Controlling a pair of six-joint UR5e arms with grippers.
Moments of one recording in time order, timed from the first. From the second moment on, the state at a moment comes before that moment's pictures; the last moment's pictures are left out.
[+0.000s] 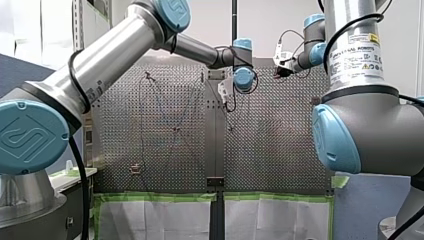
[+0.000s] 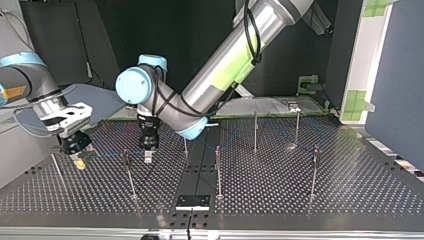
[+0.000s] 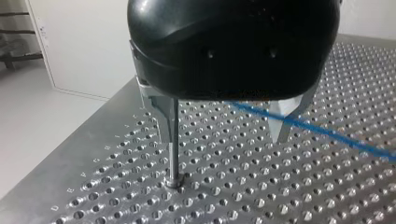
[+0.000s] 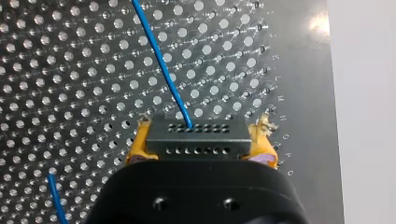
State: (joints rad) left arm -0.73 -2.31 -0.88 -3.04 -2.12 -1.83; right arm 1.70 -1.28 1.35 -0.03 1.02 1.77
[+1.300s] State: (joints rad) left arm -0.82 -1.99 -1.20 -3.01 -2.21 -1.75; right arm 1.71 -1.27 1.35 -0.02 1.02 1.76
